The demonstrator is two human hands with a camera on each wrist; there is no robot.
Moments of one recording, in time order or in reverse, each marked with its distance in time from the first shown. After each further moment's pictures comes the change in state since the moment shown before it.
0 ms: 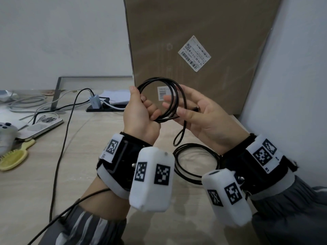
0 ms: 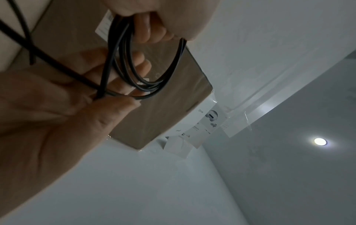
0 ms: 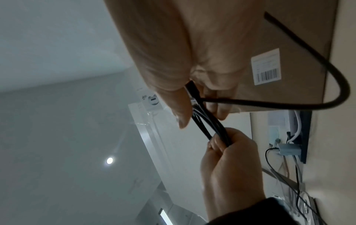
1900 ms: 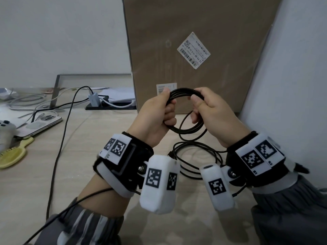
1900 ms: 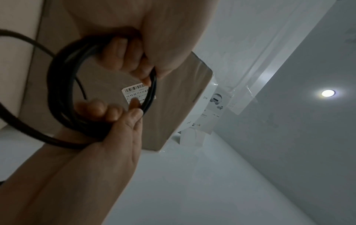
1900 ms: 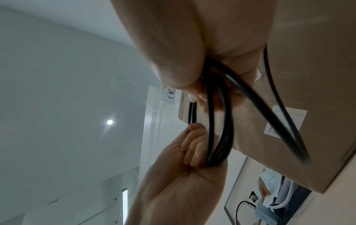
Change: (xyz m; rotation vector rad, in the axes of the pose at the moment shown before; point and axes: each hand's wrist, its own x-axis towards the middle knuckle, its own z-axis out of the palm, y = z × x) left_hand -0.007 -0.015 0.006 0.496 -0.347 -0.130; right_hand 0.005 0.001 -0.021 -0.740 0.291 -0.118
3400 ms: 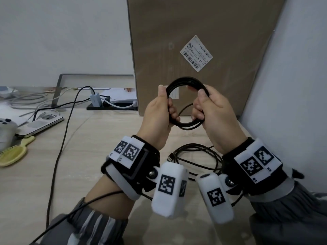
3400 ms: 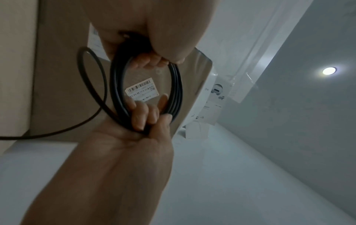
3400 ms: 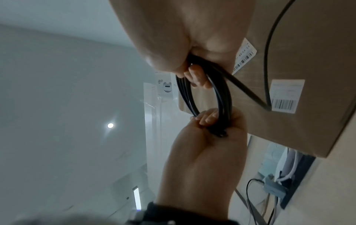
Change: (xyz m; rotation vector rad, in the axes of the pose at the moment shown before) left_hand 0.000 -0.009 0.005 0.001 0.115 0.152; right_hand -0.005 -0.013 0.012 0.333 0.103 0.015
